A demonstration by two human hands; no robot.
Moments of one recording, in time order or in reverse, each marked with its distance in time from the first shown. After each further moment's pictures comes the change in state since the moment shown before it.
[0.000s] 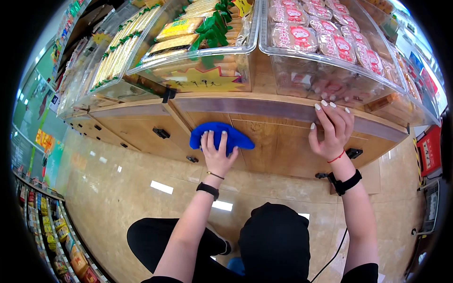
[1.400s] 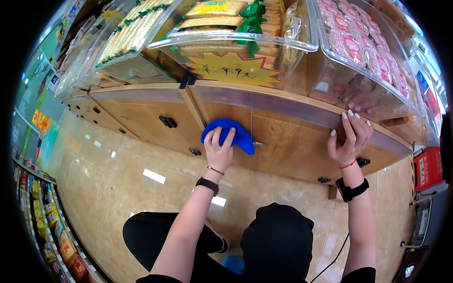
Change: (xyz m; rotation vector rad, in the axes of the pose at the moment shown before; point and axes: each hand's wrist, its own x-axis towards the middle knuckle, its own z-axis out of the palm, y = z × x) left_hand -0.012 -0.030 -0.005 0.010 -0.012 -0.028; right_hand -0.002 -0.001 0.006 -0.047 0.007 -0.067
